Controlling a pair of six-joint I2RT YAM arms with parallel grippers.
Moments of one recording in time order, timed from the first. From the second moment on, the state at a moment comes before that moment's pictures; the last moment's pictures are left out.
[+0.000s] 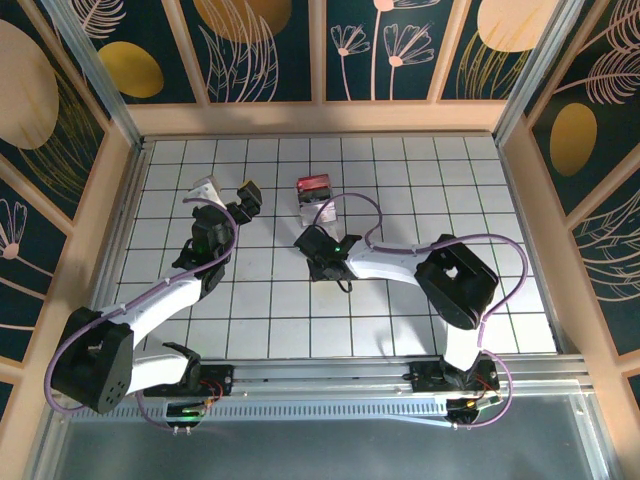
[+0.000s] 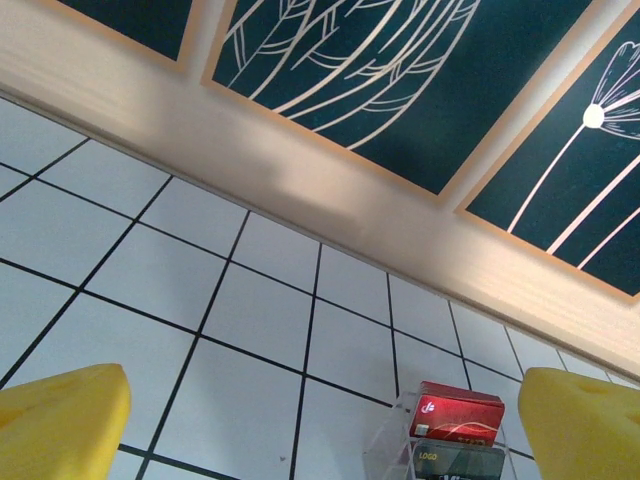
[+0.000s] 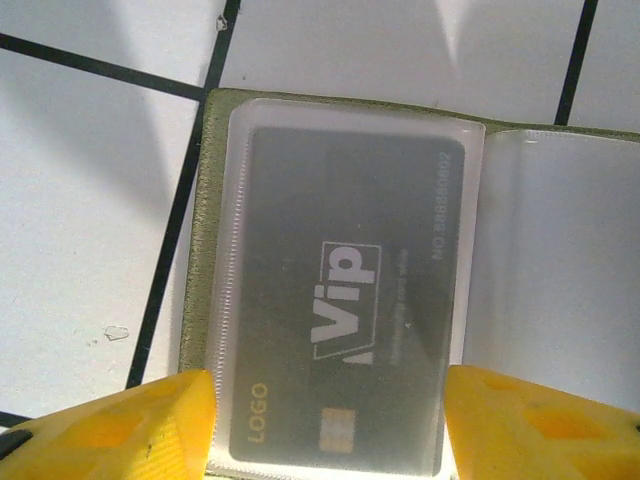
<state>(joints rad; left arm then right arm) -0.43 1.24 0.58 0.48 -0.39 -0.58 0.96 1.83 1.13 -0.49 0.32 0.58</state>
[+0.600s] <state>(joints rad) -0.43 1.24 0.58 0.48 -0.39 -0.58 0.96 1.84 1.13 -0.49 0.31 0.58</state>
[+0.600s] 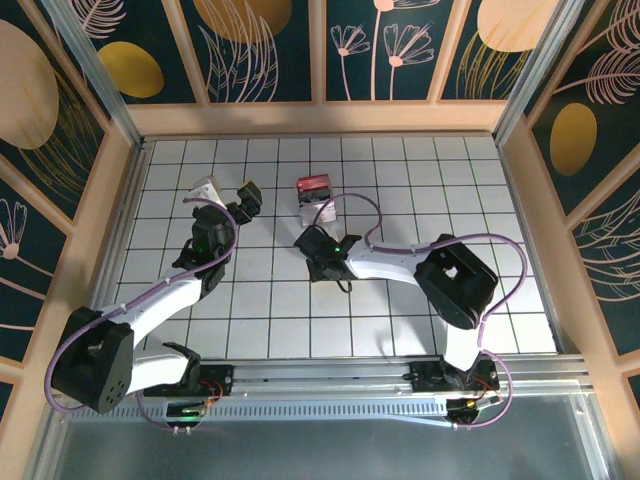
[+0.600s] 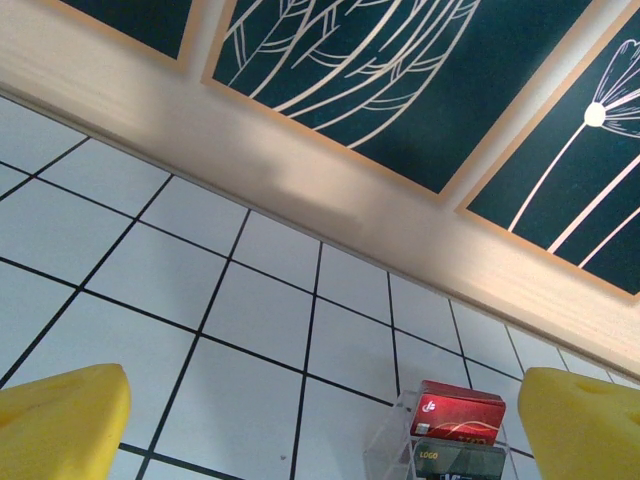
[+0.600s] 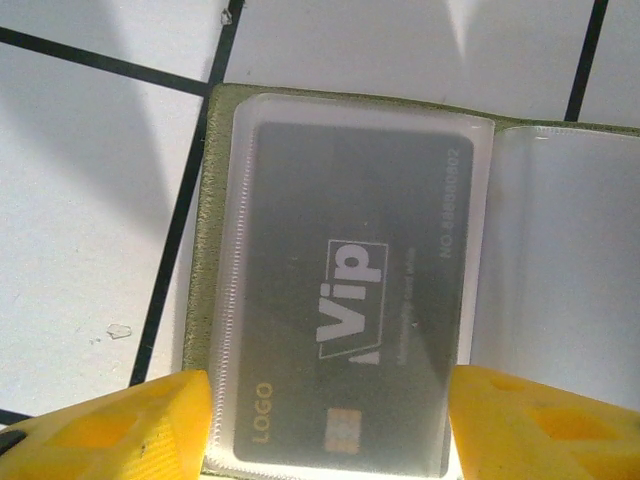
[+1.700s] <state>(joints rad) -0.43 1.24 0.58 0.48 -0.39 -0.58 0.94 1.85 1.13 -0.45 0.30 0.60</state>
